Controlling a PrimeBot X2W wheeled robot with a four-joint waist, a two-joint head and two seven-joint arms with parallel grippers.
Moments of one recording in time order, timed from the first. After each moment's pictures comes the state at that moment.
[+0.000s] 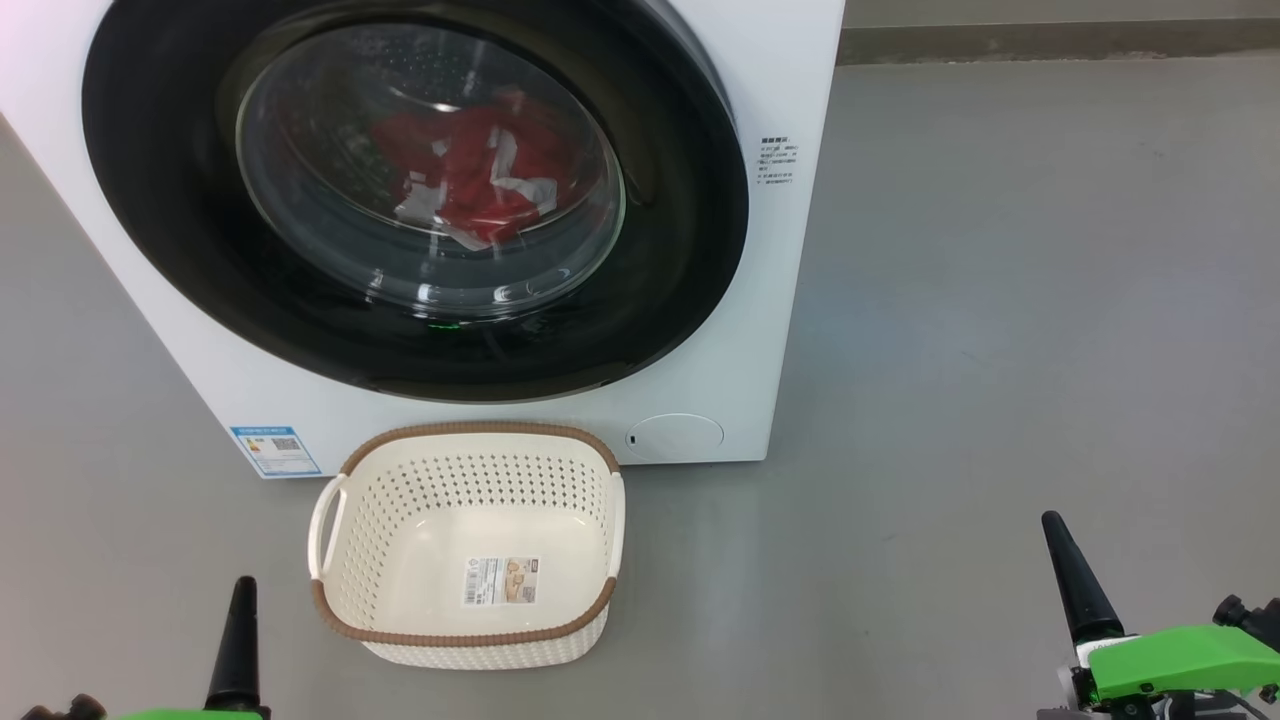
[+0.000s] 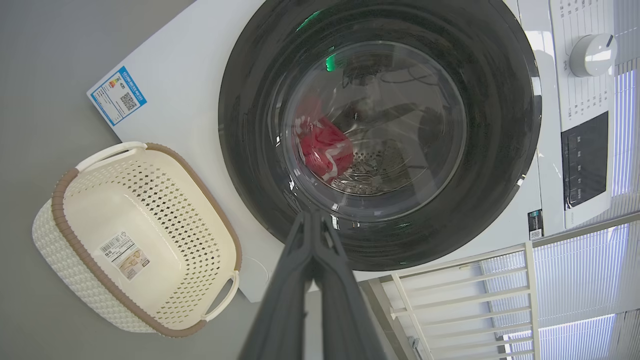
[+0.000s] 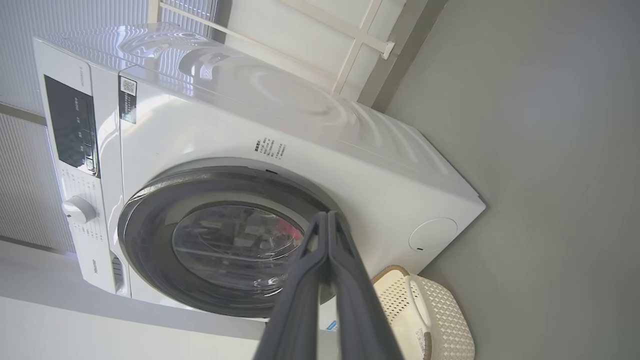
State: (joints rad) left arm -0.03 0.05 0.05 0.23 -1.25 -0.13 0.01; right arm -0.05 -0.11 -0.05 0.25 1.31 0.13 0.00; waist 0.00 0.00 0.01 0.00
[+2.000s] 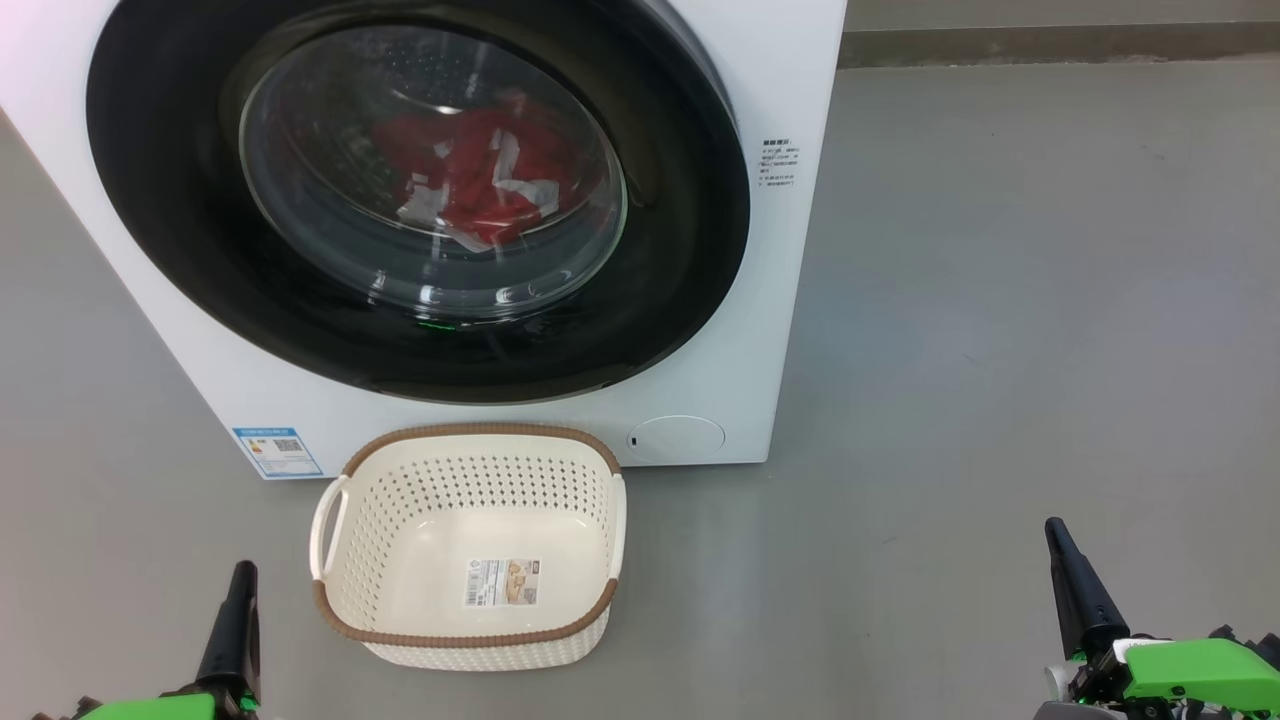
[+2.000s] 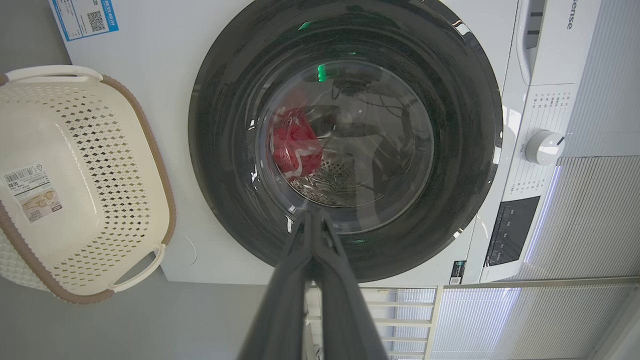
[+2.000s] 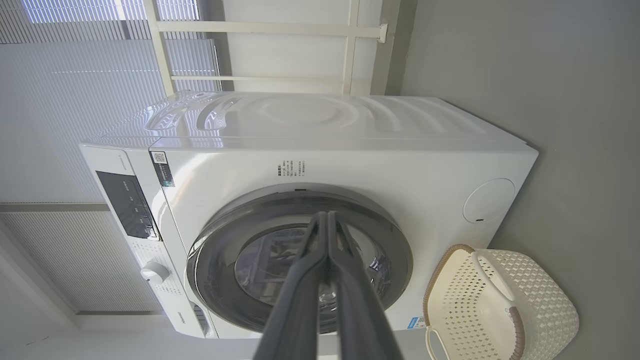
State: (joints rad) left arm -0.07 0.04 0.08 0.26 -1.61 -0.13 0.11; right arm -0.06 -0.05 -0.13 0.27 1.61 0.13 0.10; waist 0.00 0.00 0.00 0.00
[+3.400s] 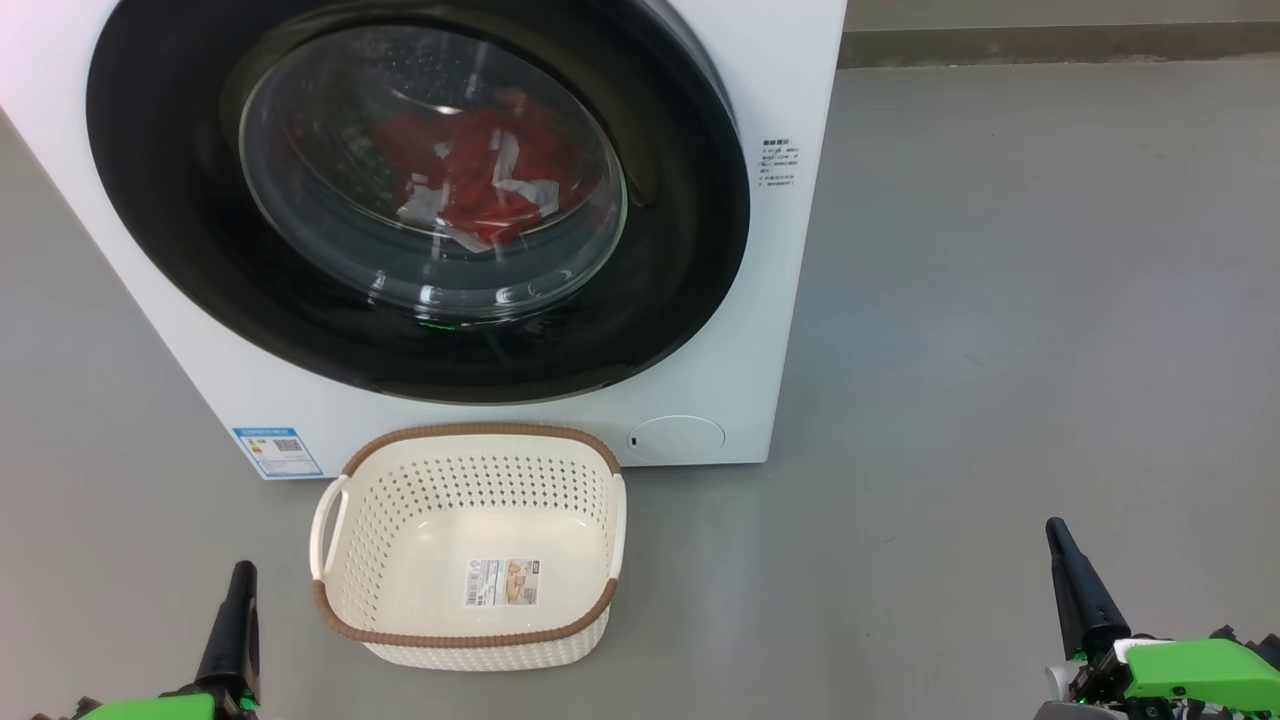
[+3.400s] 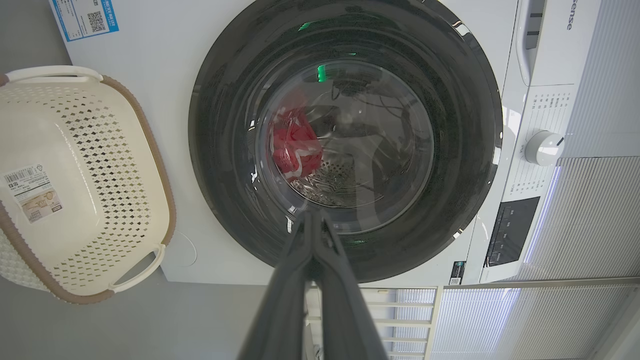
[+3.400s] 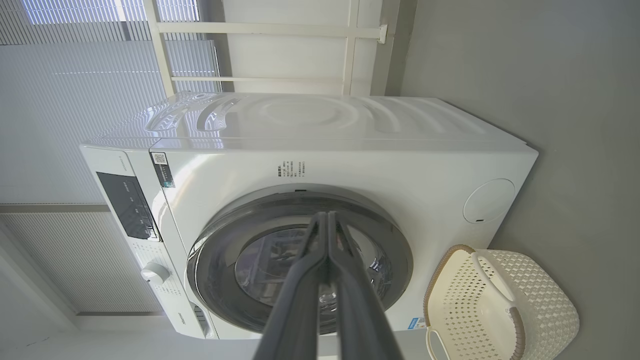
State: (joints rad) left arm -0.07 0.04 0.08 0.26 -1.61 -0.13 0.11; right arm -0.06 -0.05 -0.13 0.27 1.61 0.13 0.11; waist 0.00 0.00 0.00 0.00
